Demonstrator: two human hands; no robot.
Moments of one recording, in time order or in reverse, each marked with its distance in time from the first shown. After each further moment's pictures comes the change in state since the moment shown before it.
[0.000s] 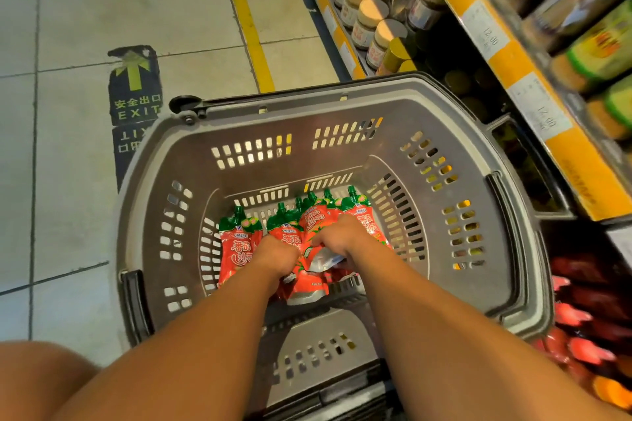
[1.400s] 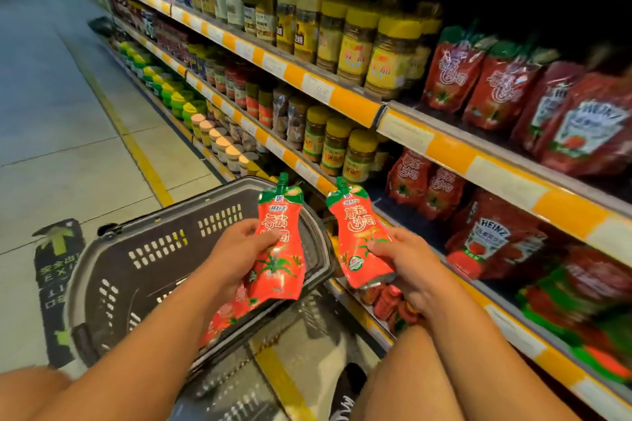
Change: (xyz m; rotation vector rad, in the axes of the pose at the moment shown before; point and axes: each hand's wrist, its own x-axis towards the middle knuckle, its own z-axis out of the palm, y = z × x) left_hand -0.299 0.074 0.021 -0.192 -0.359 0.793; right_hand -0.335 0.174 -0.205 0.877 0.430 -0.409
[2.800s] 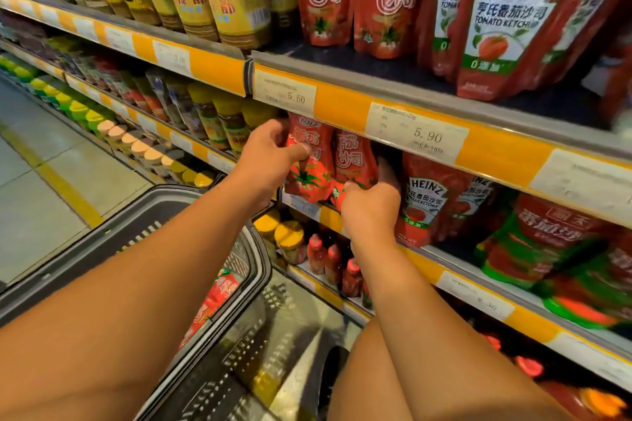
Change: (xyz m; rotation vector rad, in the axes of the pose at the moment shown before) left_hand 0.114 0.082 0.222 0.322 -0.184 0.377; right_hand 0.083 -0.009 -0.053 0.029 0.681 -0.282
